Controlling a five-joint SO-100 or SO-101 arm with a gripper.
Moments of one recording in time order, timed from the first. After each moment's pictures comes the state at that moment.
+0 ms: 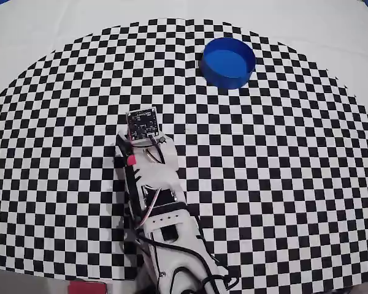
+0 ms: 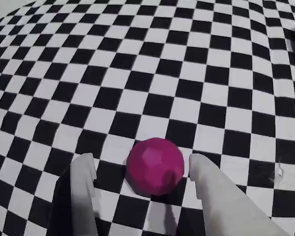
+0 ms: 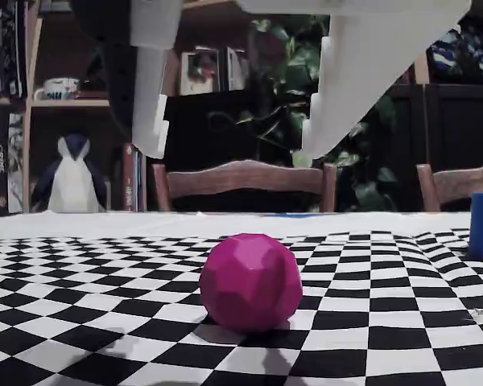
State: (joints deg) arm -13.0 152.9 177.7 3.9 -90.0
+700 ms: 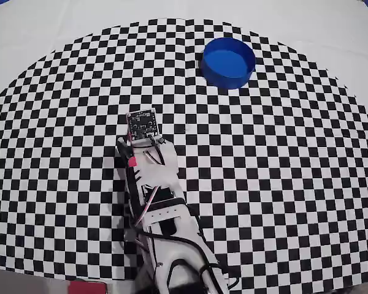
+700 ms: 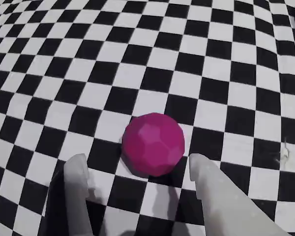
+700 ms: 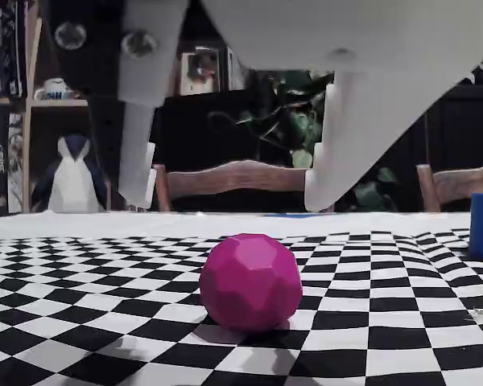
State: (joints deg) arm -13.0 145.2 177.4 0.9 -90.0
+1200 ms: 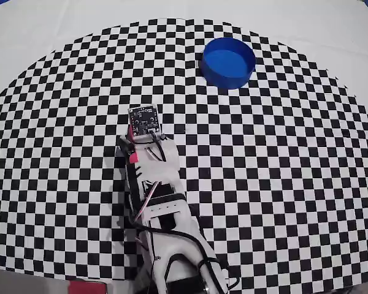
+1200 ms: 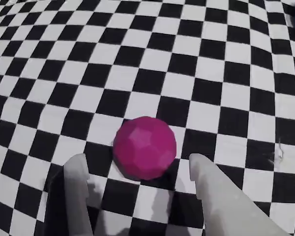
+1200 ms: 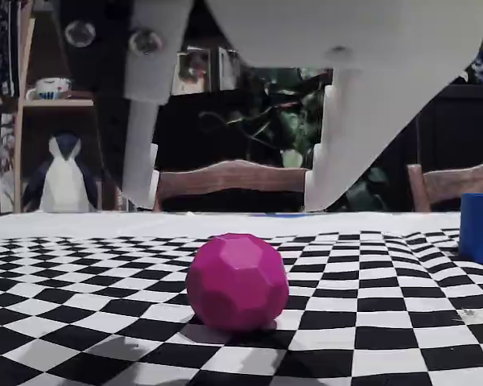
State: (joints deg) arm -12.0 141.0 174.2 0.9 -90.0
